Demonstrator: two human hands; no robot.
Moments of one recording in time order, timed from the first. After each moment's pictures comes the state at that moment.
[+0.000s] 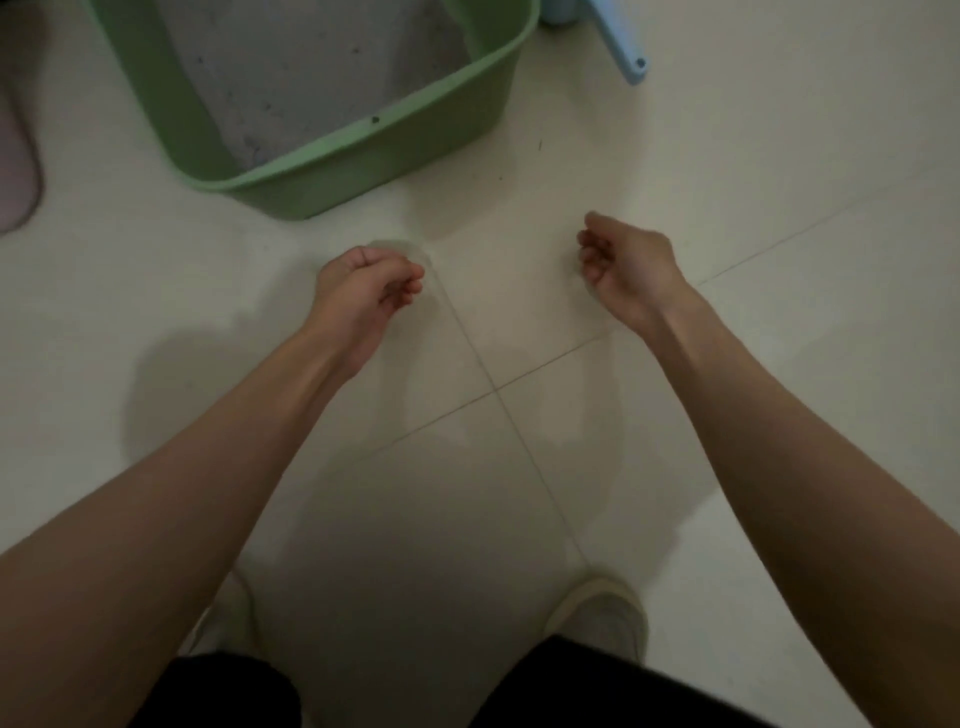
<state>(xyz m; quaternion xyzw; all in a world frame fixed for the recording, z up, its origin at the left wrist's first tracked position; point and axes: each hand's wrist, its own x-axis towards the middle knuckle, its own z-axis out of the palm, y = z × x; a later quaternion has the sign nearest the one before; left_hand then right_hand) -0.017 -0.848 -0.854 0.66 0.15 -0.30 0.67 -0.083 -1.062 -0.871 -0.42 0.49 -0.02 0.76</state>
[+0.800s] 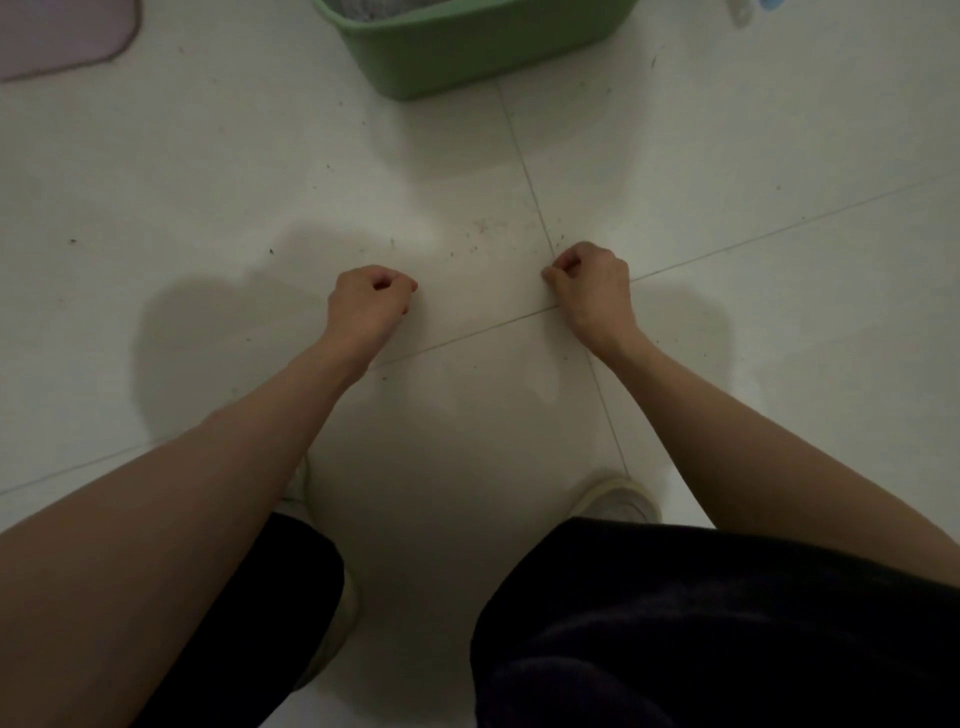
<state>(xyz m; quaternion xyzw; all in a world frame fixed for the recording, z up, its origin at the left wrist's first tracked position) -0.086 -0.732 -0.883 0.86 0.15 -0.25 0.43 -0.135 -0.935 -0.895 -0.87 0.30 0.11 0.37</state>
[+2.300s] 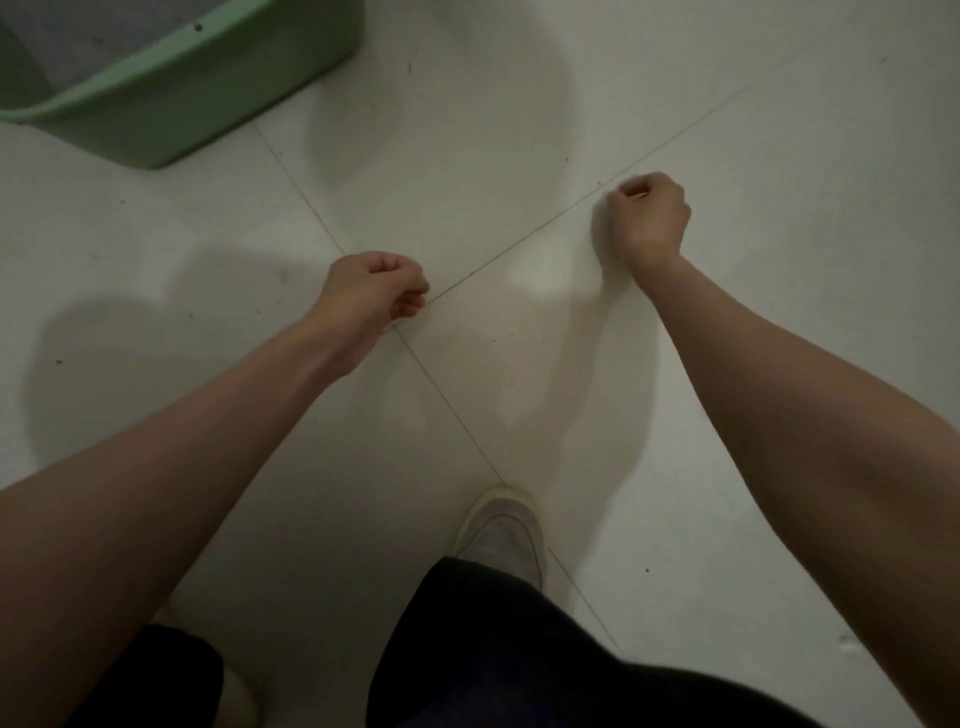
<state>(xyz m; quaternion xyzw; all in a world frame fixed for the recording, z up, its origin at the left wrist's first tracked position) -0.106 -0.901 -0.856 0.72 0.08 -0.41 0.55 -0.180 -1.143 -0.895 -0.75 0.55 -0.05 0.37</state>
